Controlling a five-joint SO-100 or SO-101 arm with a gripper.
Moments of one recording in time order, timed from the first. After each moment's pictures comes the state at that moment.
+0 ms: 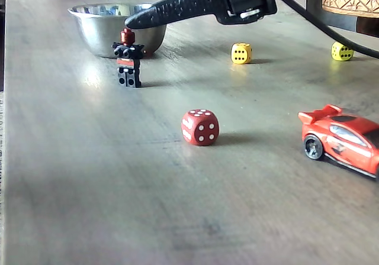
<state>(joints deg) 19.1 84.3 151.3 -61.2 -82.4</state>
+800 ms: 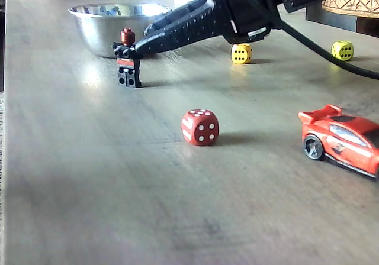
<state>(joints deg) 19.2 80.9 151.2 -61.2 -90.4</state>
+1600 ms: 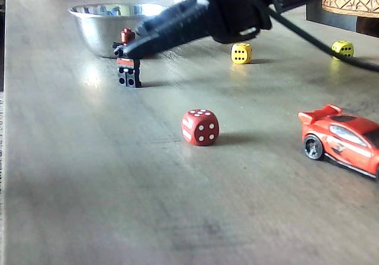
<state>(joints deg) 19.2 78.0 146.4 -61.2 -90.3</state>
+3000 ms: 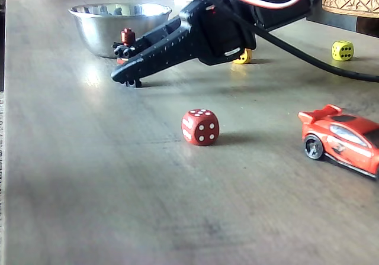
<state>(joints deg) 19.2 68.9 140.4 -61.2 -90.3</state>
